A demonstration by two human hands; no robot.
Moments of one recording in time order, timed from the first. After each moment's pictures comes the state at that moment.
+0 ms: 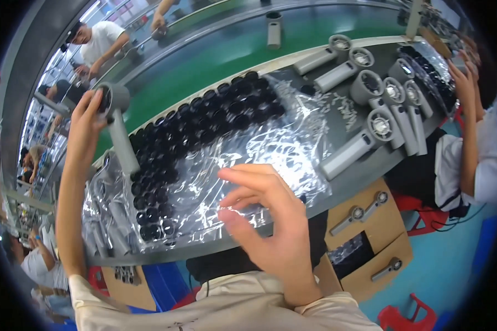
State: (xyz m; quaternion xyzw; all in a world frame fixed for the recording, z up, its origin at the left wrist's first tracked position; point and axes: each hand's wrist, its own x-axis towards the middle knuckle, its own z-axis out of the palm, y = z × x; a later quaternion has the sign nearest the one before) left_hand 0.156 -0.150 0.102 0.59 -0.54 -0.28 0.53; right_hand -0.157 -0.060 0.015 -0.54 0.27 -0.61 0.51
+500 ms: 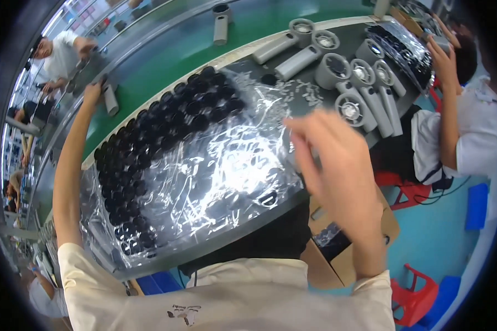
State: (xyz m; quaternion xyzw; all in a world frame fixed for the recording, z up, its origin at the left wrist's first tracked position) left_hand 0.340 -0.405 -0.005 0.79 -0.51 -0.09 0.34; right_hand -0.245 -0.127 0.038 -0.80 0.45 -0.39 0.04
